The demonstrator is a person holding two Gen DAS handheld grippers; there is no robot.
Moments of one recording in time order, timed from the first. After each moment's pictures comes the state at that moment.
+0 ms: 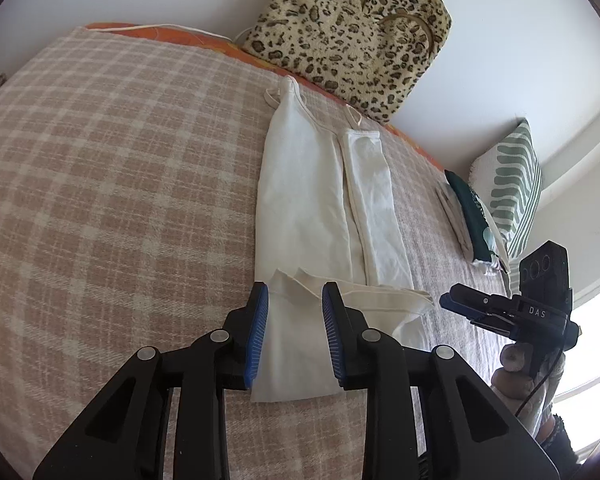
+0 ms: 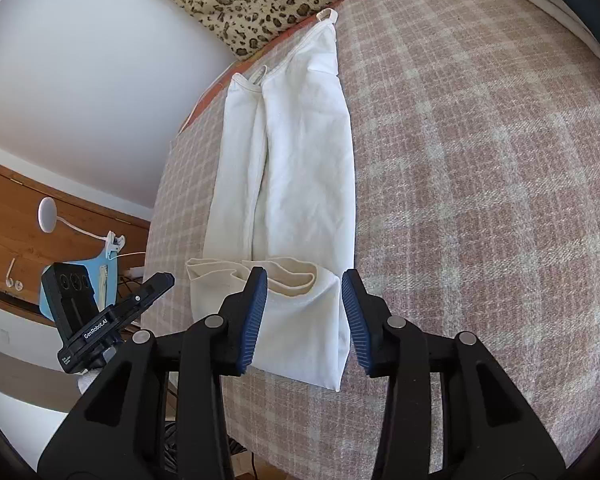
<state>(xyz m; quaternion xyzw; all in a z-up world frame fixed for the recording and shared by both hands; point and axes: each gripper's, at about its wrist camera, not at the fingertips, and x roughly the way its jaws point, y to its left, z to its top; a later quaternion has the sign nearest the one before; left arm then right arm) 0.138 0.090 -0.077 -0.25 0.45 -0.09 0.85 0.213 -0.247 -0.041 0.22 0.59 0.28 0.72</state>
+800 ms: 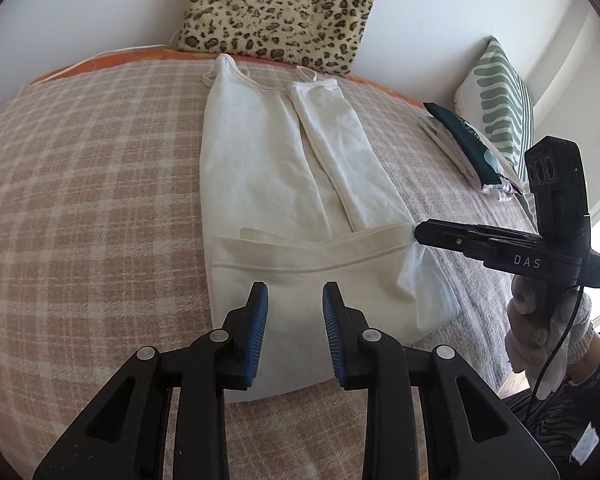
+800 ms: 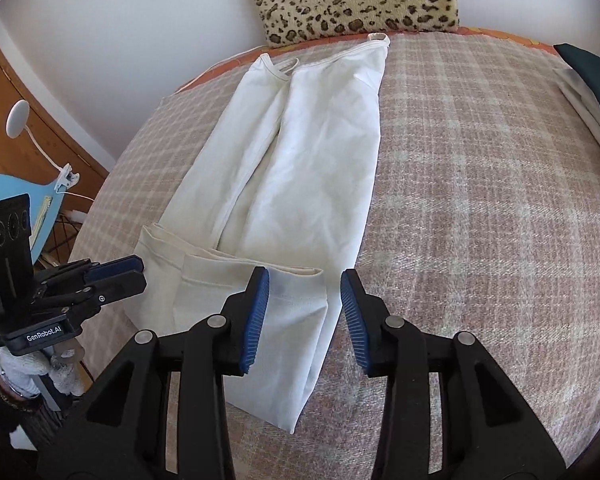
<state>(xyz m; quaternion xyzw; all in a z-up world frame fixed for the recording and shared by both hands) 0.141 0.033 -0.097 -0.12 0.46 -0.14 0.87 0.203 -0.198 -0.049 0.05 0.54 0.30 0.78</state>
